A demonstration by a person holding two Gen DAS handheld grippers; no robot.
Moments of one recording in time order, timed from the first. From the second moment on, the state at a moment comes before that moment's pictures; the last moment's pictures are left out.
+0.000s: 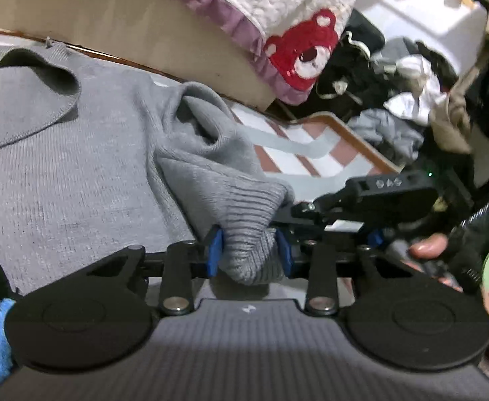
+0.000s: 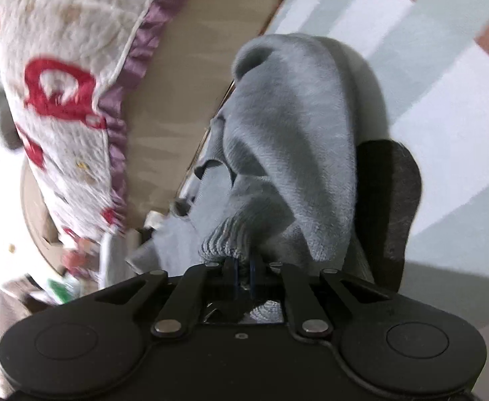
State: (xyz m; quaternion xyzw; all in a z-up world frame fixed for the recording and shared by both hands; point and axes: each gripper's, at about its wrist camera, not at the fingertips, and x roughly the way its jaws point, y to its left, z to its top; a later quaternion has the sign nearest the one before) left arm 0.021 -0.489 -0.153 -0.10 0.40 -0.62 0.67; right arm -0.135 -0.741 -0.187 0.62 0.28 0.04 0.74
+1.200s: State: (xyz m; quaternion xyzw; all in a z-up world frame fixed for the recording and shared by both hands) left arm 0.028 -0.501 -0.113 -0.05 0.34 -0.60 0.73; right arm -0.143 -0.738 -0.131 0.37 0.32 -0.21 0.85
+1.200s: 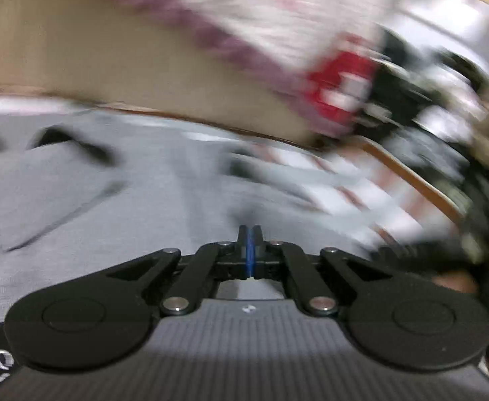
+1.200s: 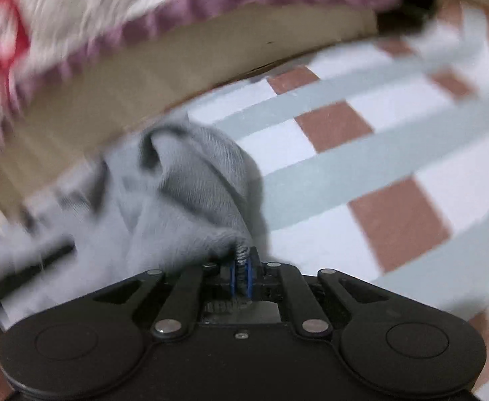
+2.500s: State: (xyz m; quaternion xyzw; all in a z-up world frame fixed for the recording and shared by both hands) left arm 0.045 -0.546 -0.150 -0.10 0.47 -0.56 0.67; right arm -0.103 -0.601 -0.120 -0.12 0.36 -0.11 0.92
